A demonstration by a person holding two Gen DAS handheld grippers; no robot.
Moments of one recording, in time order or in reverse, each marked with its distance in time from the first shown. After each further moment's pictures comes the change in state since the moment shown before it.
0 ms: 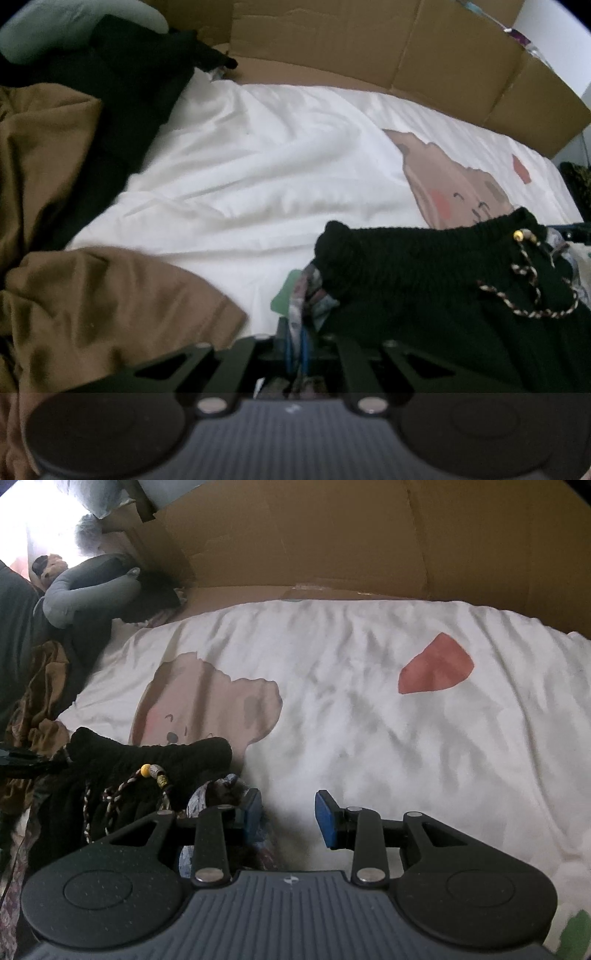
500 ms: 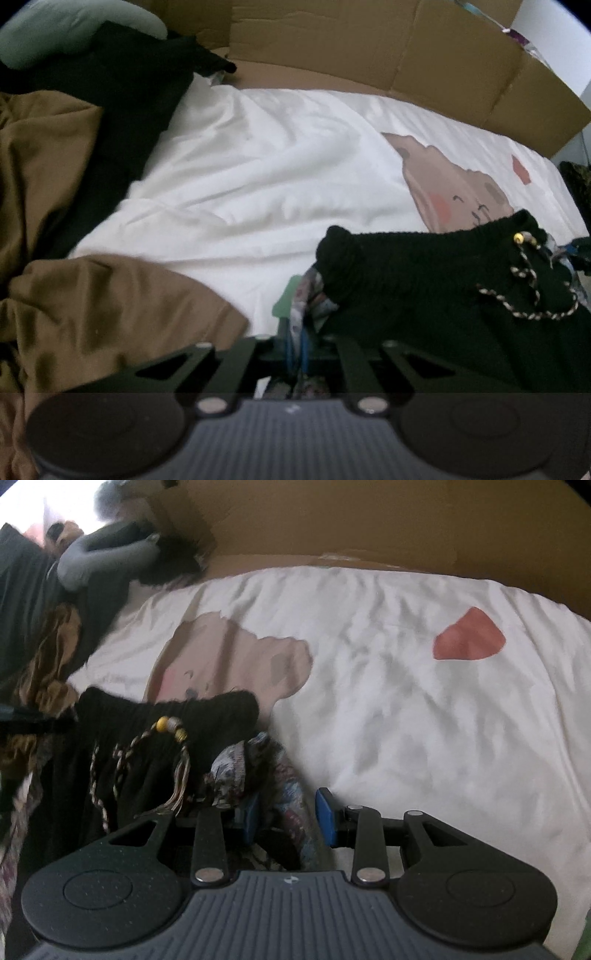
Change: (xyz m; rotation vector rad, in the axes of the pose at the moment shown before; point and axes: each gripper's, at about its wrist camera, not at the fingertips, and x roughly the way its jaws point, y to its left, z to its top) left arm -0.002 0.000 0.004 0.004 -0.007 0.005; right arm 0.006 0.019 -0.018 -0.094 0.087 0.017
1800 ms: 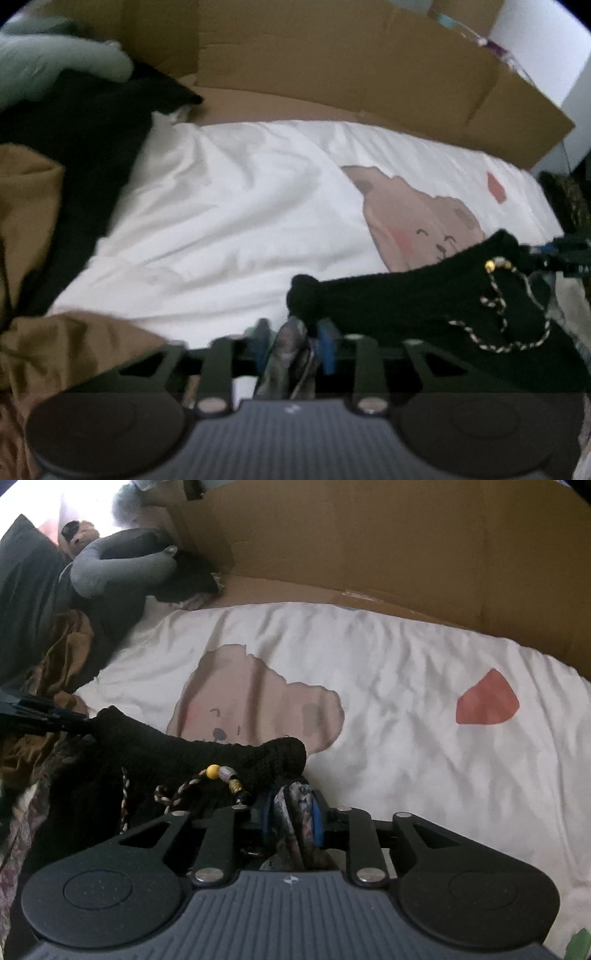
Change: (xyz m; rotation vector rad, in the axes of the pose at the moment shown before) left arm -0.012 -0.026 0.023 0.005 -0.047 -0.047; right arm -0.011 0.026 0.027 0.002 -0.080 -0.017
